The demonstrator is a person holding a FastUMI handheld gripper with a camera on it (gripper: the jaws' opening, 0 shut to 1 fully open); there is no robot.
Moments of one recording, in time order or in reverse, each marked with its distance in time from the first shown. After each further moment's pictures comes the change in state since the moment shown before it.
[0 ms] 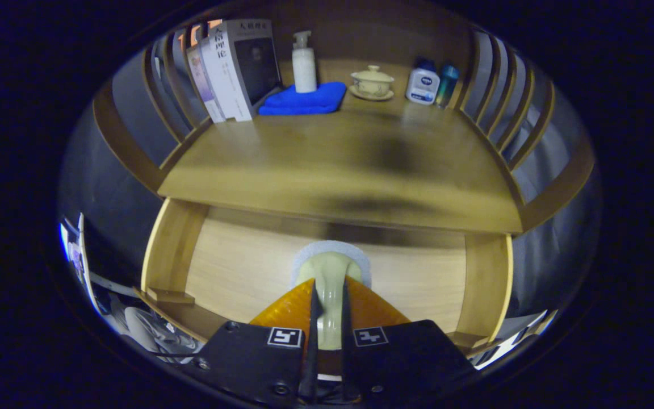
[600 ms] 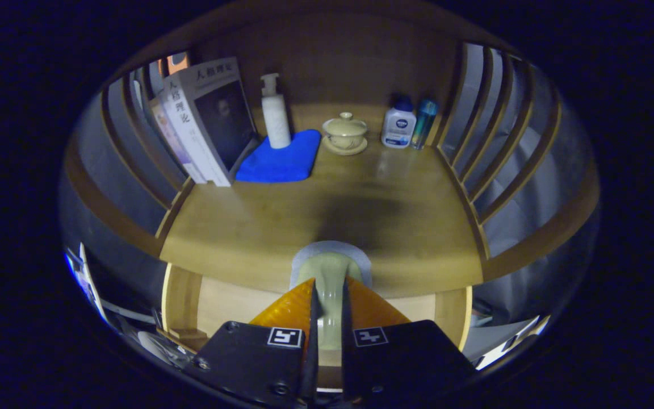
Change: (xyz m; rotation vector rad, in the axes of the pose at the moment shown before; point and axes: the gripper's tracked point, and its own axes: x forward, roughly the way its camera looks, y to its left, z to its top) arm -0.023 -0.027 0.109 0.078 -0.089 -0.053
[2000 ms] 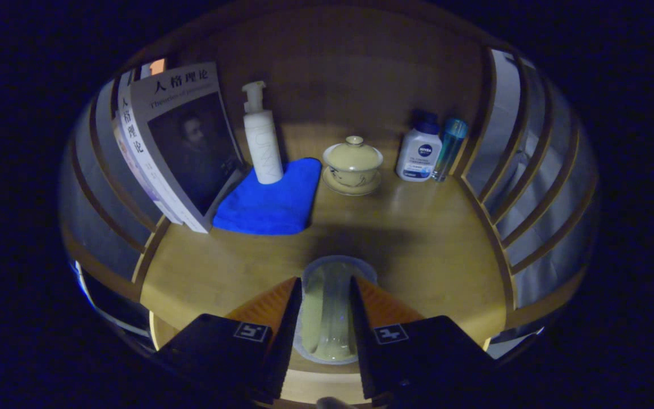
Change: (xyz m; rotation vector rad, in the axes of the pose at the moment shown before) arm 0.077 0.009 0.060 -0.010 -0.140 0.003
